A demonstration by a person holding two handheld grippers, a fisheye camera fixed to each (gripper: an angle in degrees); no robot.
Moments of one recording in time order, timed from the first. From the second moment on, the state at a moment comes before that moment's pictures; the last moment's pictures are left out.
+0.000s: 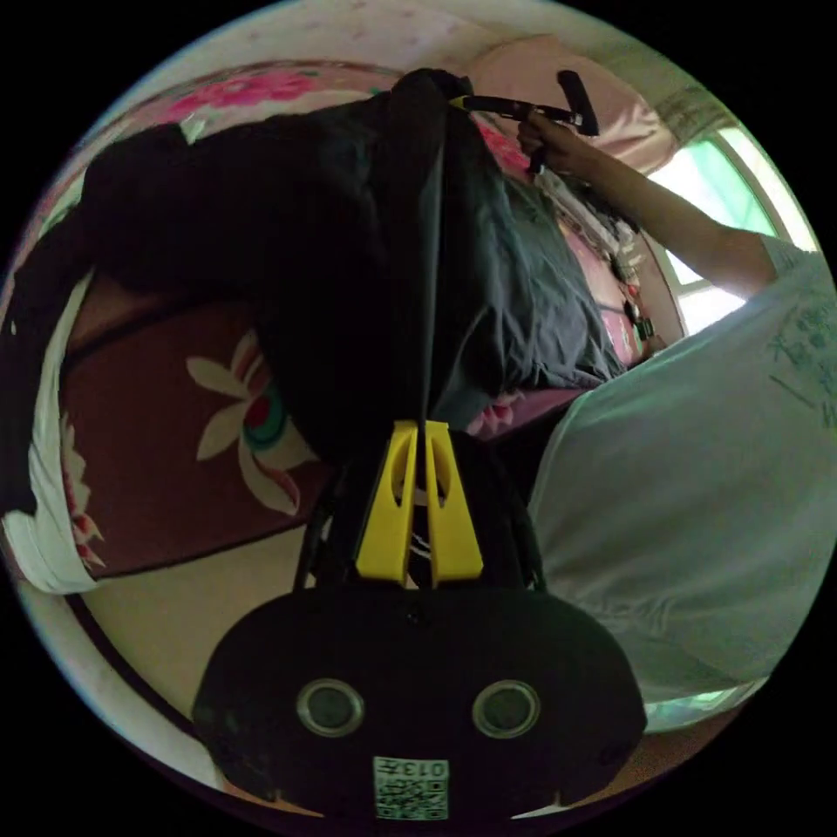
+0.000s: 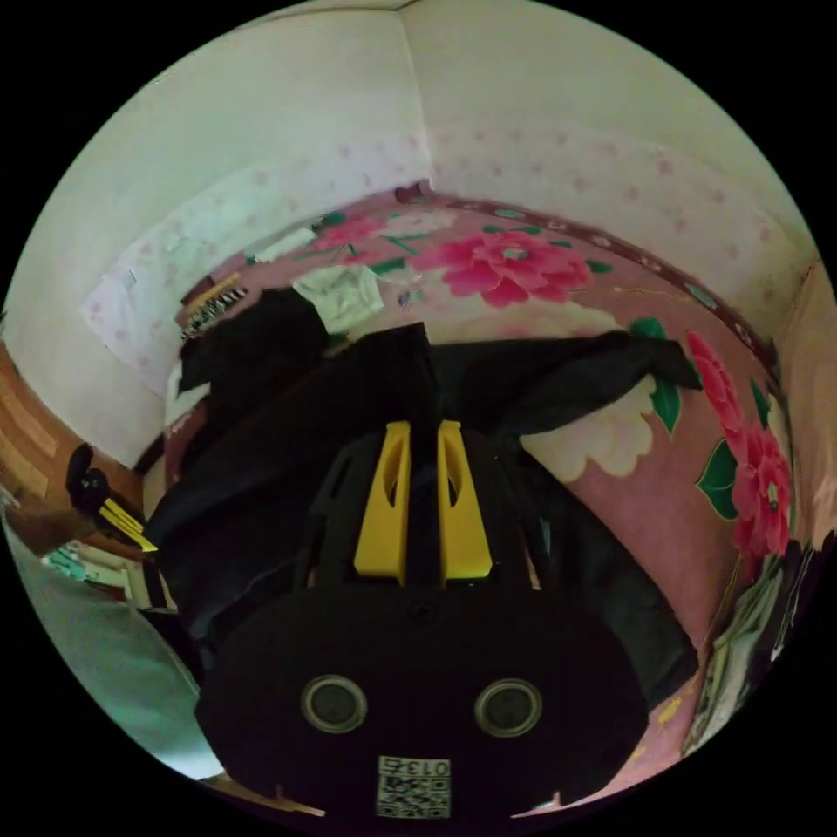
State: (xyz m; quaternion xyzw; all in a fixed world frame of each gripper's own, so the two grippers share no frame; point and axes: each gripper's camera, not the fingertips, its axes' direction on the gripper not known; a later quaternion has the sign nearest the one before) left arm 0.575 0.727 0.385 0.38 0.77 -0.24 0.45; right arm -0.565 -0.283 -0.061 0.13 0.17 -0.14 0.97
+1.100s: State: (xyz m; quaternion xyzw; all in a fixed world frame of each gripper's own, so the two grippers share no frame) left arm 0.540 0.661 0.211 0.47 0.59 -0.24 0.61; right arm -0.752 -0.227 0.056 -0.03 0.14 -0.16 0.98
